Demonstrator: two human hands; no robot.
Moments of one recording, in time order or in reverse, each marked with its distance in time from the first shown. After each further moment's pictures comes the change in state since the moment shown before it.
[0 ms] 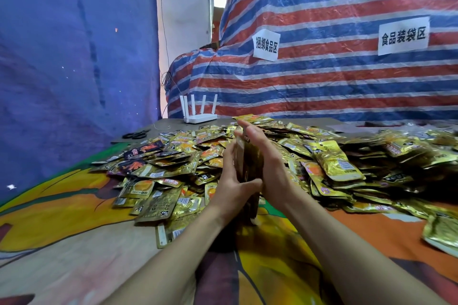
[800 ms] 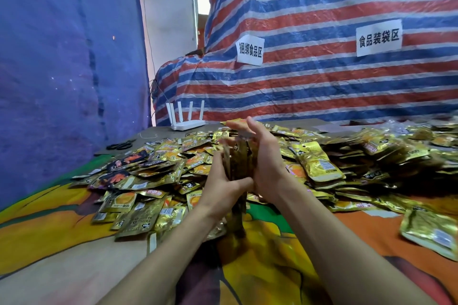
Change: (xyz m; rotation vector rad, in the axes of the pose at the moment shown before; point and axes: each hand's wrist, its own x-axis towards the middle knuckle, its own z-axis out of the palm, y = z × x) left_hand 0.011 0.012 0.013 -0.001 0.002 -0.099; right_hand 0.013 -0.023 -0.015 0.190 0.118 0.173
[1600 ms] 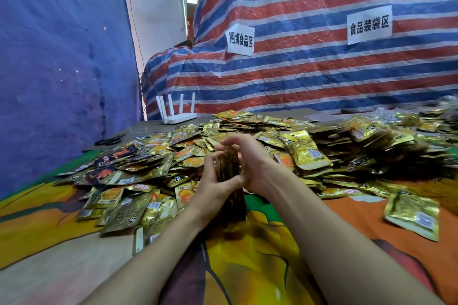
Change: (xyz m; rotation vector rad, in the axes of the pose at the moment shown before) left_hand -0.006 -0.022 0.005 0.035 -0.022 -0.077; right_hand 0.001 0.004 -0.015 -0.064 0.016 0.361
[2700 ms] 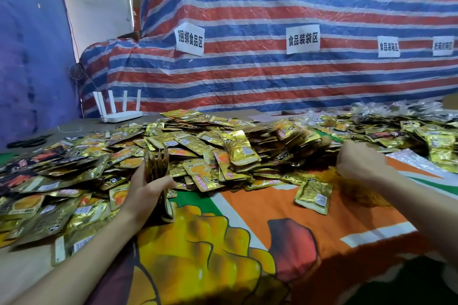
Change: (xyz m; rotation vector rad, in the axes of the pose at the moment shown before) left_hand -0.006 0.003 0.000 0.102 0.108 -0.046; right_hand -0.153 -0.066 -0.265 -1.782 1.067 0.136
